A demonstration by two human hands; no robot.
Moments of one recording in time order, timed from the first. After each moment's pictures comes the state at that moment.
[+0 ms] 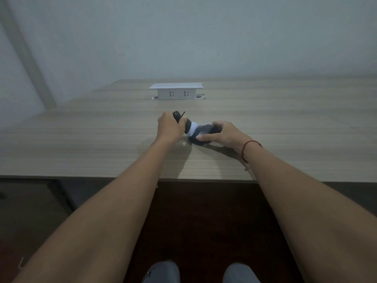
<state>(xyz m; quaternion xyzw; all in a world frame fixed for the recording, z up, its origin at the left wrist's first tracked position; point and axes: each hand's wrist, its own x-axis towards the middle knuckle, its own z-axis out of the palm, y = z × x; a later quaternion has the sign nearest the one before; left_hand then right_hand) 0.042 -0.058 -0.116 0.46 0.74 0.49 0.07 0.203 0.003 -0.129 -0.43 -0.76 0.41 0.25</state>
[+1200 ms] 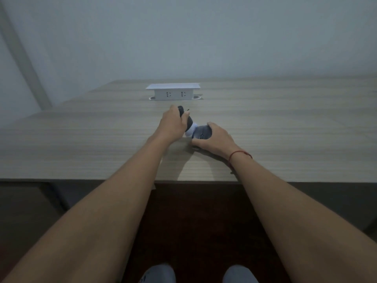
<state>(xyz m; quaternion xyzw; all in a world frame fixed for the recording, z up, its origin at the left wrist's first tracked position) 0.050 -0.053 -0.102 0.54 0.74 0.39 0.02 0.186 -0.006 -0.146 -0.47 -0.81 0.23 0.25</state>
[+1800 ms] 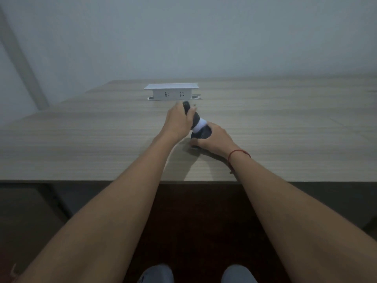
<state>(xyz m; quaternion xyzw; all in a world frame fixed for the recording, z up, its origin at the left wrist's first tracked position) 0.067 -0.051 -0.098 0.54 0.71 0.45 0.05 0.187 0.000 -0.149 -0.44 -0.81 0.27 0.28</state>
